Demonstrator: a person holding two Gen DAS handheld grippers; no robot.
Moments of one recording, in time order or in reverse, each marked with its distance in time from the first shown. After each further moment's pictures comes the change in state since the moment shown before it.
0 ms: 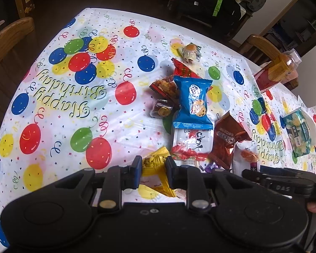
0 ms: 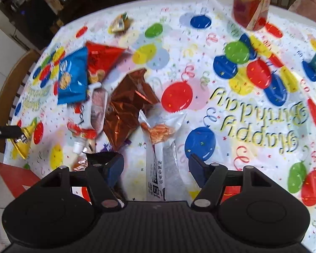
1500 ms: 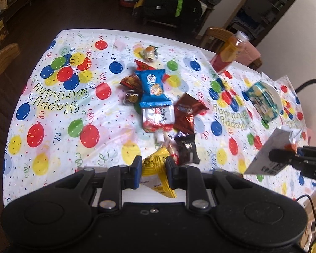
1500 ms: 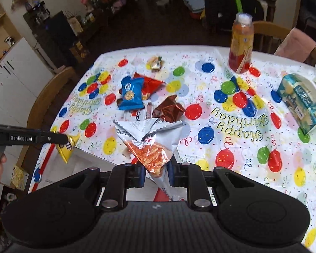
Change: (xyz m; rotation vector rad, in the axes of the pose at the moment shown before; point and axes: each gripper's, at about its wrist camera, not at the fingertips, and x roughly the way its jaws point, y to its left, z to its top) left arm -0.088 -0.017 -0.058 0.191 -0.048 -0.102; right arm -0.176 0.061 -0.075 -0.066 -0.218 -0.003
